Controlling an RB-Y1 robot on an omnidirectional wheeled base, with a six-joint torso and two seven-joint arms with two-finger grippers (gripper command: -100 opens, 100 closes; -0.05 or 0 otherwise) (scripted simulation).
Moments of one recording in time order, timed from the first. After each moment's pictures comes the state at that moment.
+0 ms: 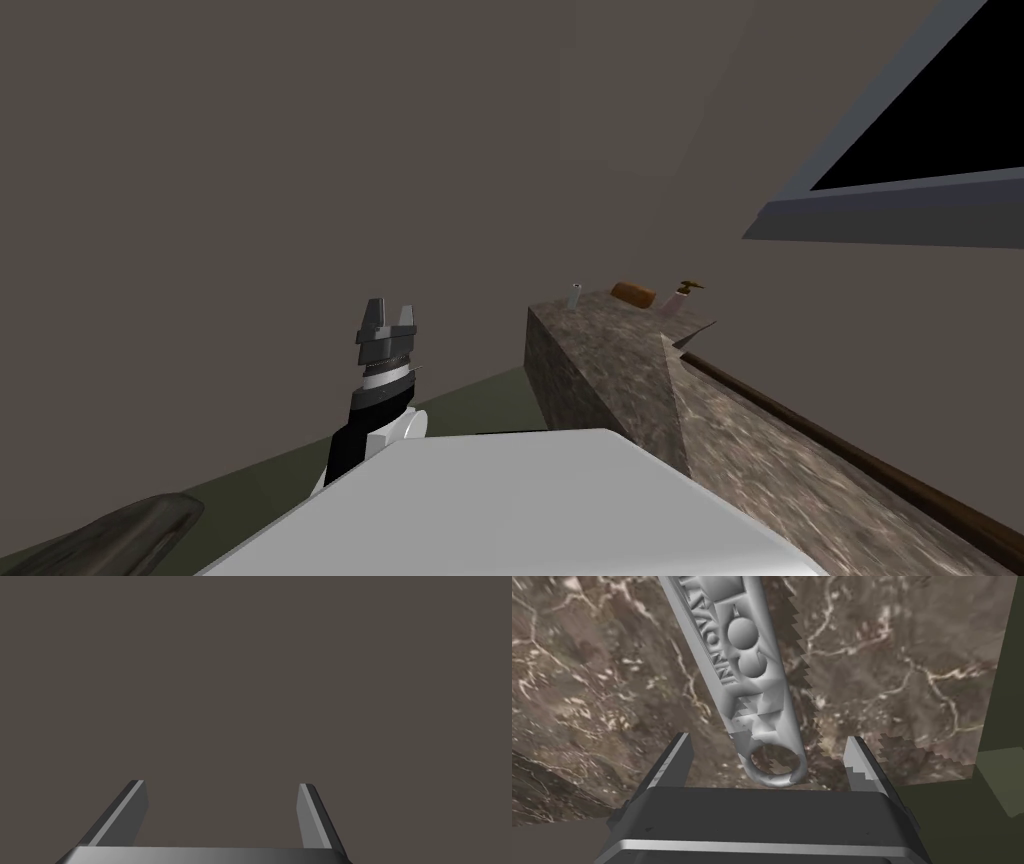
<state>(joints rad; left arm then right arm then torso) 0.54 -0.03 -0.05 -2.34 0.09 -0.54 -0.16 1.42 -0.90 -0.55 -1.63 1.44 -0.90 1.05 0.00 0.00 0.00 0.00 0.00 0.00</state>
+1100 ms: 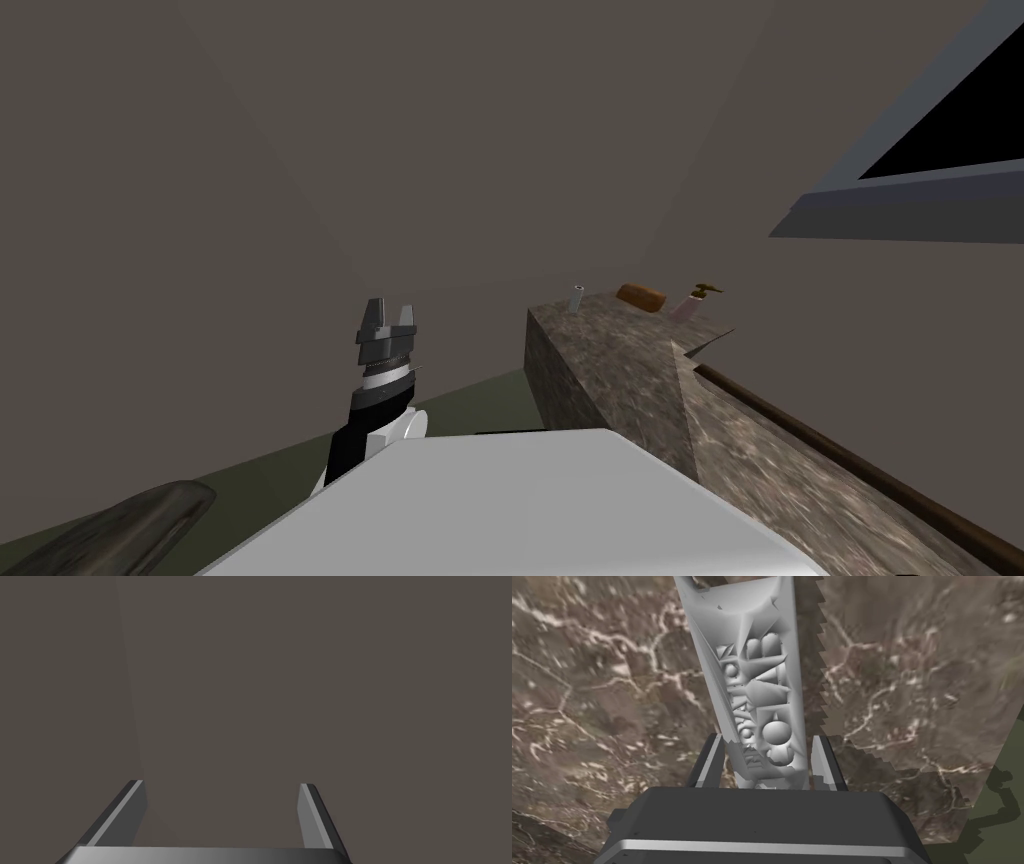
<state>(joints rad) 0.54 -0.03 -0.05 -2.34 0.09 -0.54 -0.16 1.37 -0.92 -0.48 -1.57 1.53 -0.88 1.10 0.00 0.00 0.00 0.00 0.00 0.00</state>
